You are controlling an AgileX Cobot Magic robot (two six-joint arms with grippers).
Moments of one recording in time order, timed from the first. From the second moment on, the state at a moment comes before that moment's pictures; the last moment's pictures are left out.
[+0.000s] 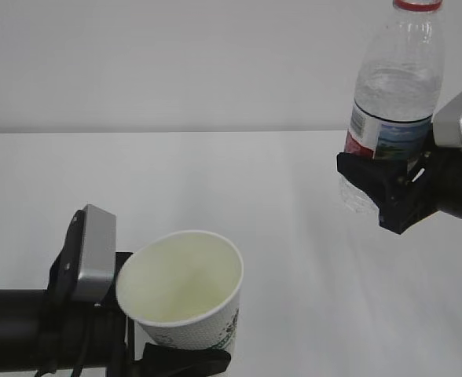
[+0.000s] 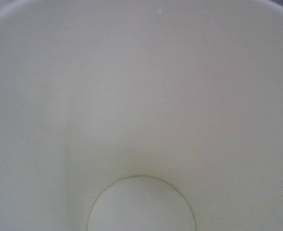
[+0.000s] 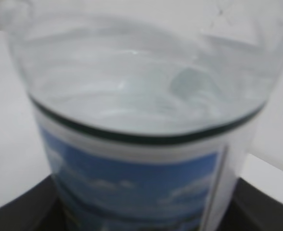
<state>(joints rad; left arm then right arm) -0.57 1.77 -0.39 0.89 -1.11 -0.31 0.13 1.43 -0.45 -0.70 -0.79 0.25</state>
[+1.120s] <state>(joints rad) -0.60 1.77 -0.62 0.96 -0.93 -0.48 0.13 1.43 -0.45 -0.70 -0.79 0.25</state>
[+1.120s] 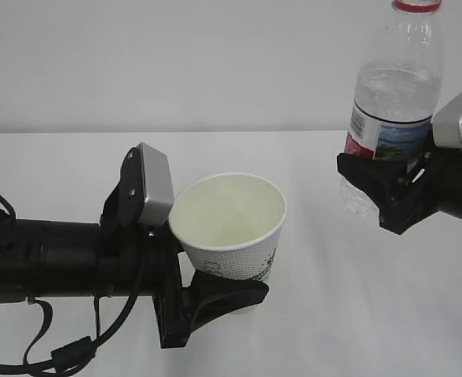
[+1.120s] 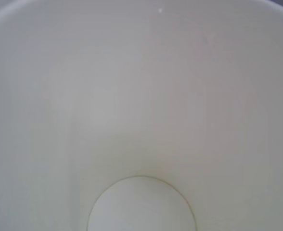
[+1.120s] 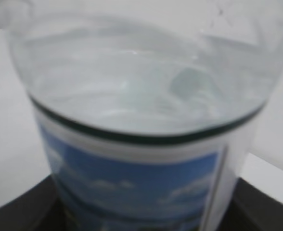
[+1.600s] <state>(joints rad) -0.60 1.77 -0.62 0.96 -0.95 -0.48 0.13 1.43 -0.45 -0.70 -0.79 0.23</state>
